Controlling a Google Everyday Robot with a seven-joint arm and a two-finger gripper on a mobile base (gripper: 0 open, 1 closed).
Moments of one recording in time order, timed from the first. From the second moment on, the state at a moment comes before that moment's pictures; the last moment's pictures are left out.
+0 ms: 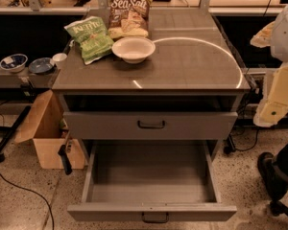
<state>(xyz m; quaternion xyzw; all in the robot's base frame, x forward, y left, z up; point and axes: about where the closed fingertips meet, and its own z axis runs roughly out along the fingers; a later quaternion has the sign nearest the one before) 0.438 -0.217 0.976 -0.60 0.78 -0.03 0.16</state>
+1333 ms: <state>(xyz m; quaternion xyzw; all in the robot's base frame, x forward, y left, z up) 0.438 -0.217 0.976 -0.60 0.78 -0.03 0.16</state>
